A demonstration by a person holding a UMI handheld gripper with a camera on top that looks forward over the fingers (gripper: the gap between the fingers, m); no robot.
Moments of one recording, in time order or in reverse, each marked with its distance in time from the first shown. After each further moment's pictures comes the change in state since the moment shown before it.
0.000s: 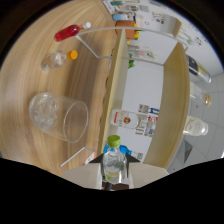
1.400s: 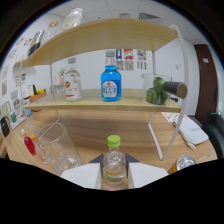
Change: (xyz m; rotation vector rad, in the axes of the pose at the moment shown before) arm -0.130 -0.008 0.017 0.087 -0.351 1.708
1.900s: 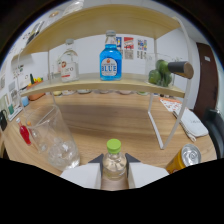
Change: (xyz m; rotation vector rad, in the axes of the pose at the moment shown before) arm 0.006 0.037 0.004 -0.125 0.023 -0.021
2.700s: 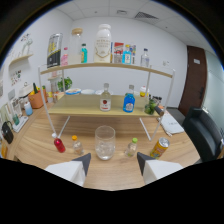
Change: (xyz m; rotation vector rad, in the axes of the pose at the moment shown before) arm -0.092 -0.058 -0.171 -0.016 0.174 0.037
